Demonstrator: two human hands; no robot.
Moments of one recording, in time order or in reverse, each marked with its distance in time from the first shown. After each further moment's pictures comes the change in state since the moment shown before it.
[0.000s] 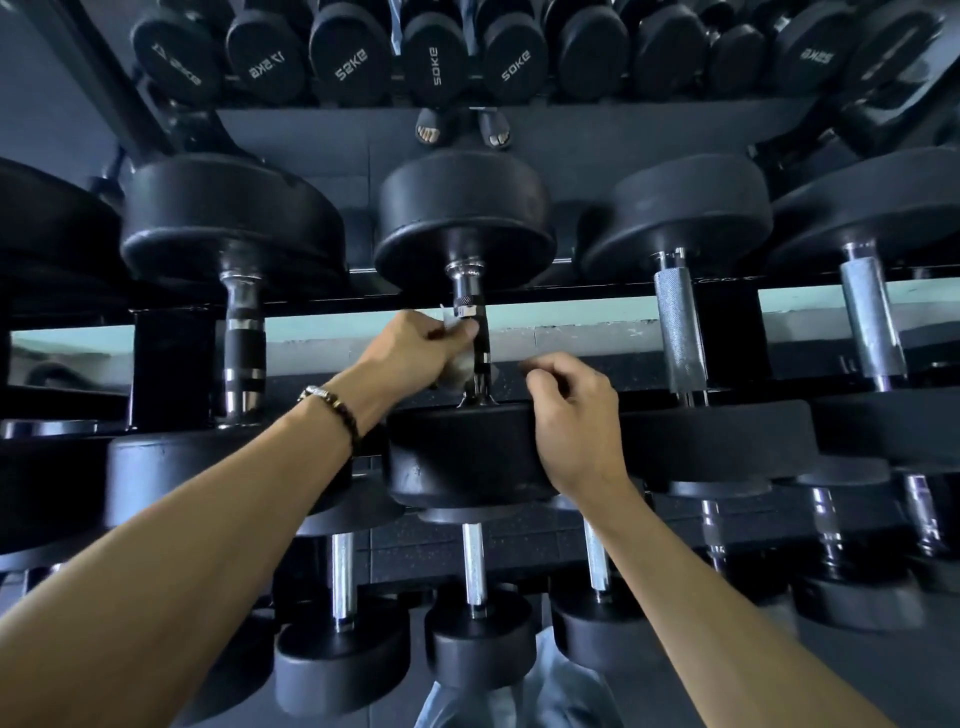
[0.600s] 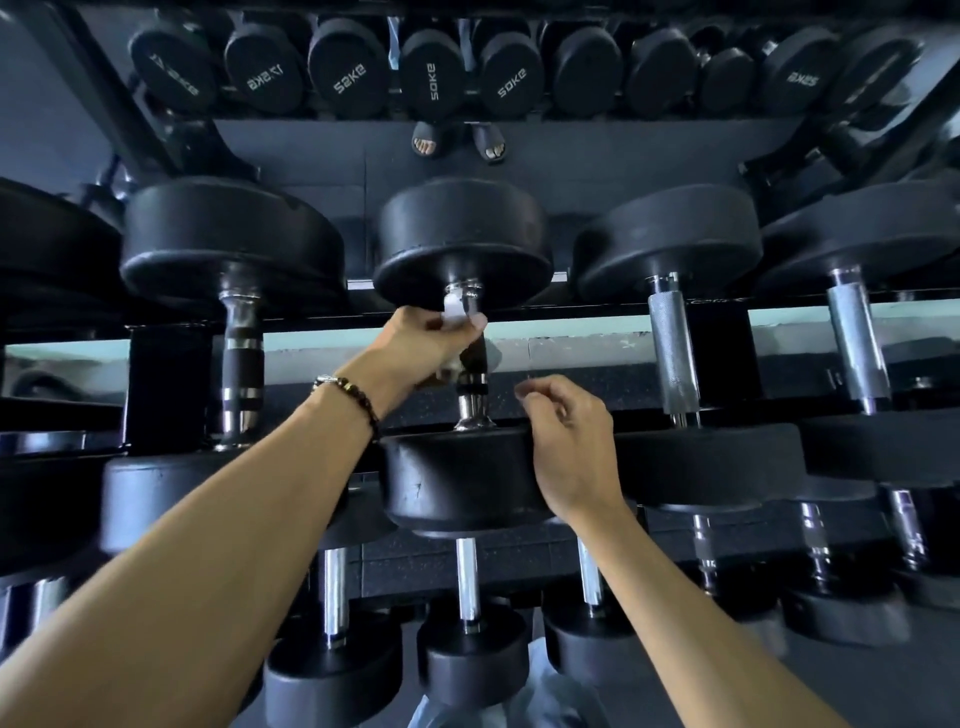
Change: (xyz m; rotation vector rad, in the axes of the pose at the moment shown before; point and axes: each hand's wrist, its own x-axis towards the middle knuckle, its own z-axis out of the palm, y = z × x) left_hand 0.015 0.017 -0.002 -0.207 -0.031 -0.012; right_hand -0.003 -0.006 -0.004 -0.030 -0.023 0.028
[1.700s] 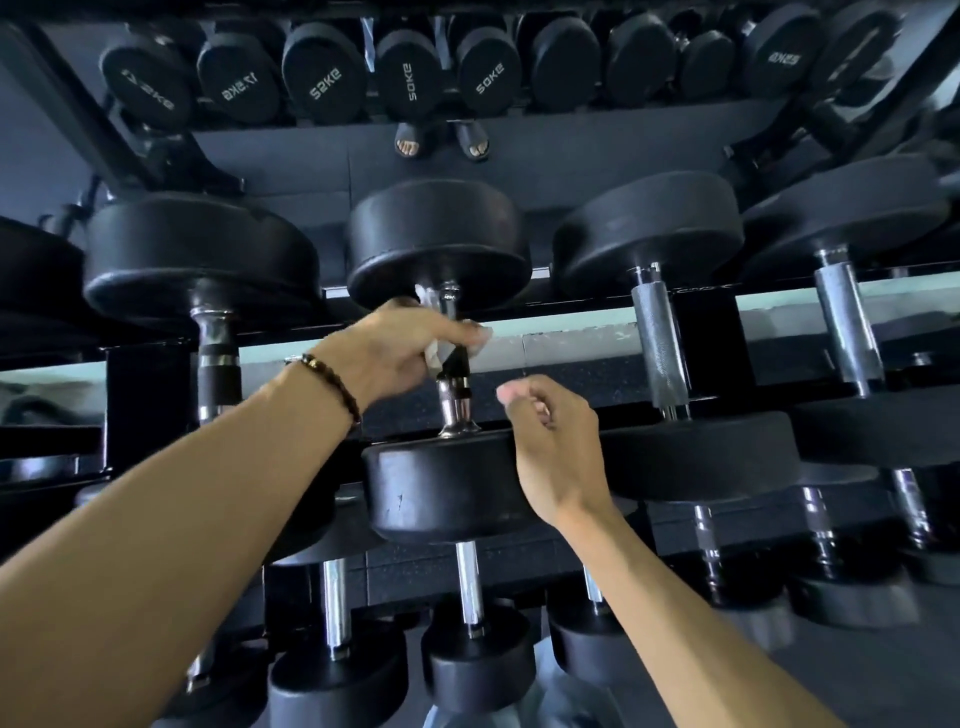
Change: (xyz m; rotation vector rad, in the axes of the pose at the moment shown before) left_hand 0.007 0.020 -0.002 -0.253 -0.185 -0.206; right_hand -0.001 0.002 0.000 -0.005 0.002 0.021
